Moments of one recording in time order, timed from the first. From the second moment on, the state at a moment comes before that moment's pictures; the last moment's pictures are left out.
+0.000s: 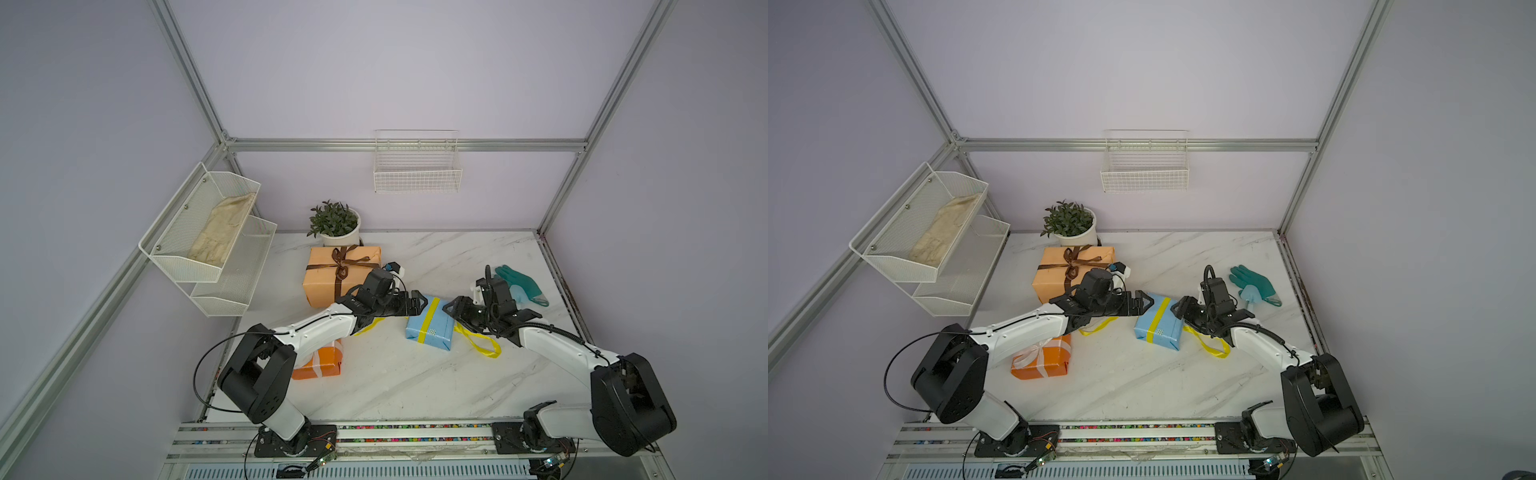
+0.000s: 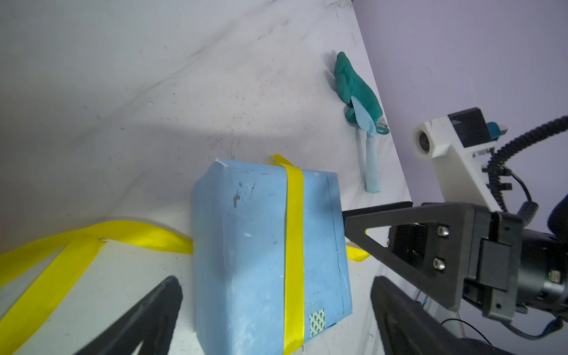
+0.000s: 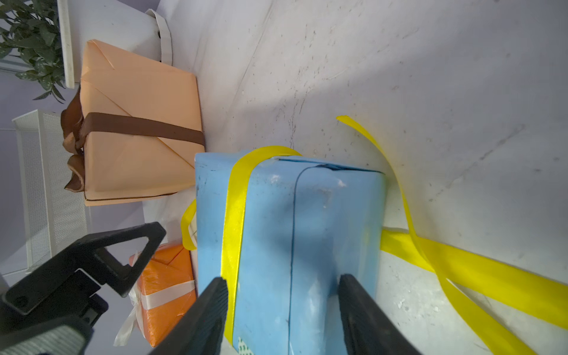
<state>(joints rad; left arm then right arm) -0.64 1.60 1.00 -0.06 0.30 -0.65 0.34 1.36 0.72 -0.16 -0.34 0.88</state>
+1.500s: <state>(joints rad) -0.56 1.62 0.80 0.04 0.28 -0.73 0.69 1.72 1.31 -0.79 0.09 0.60</state>
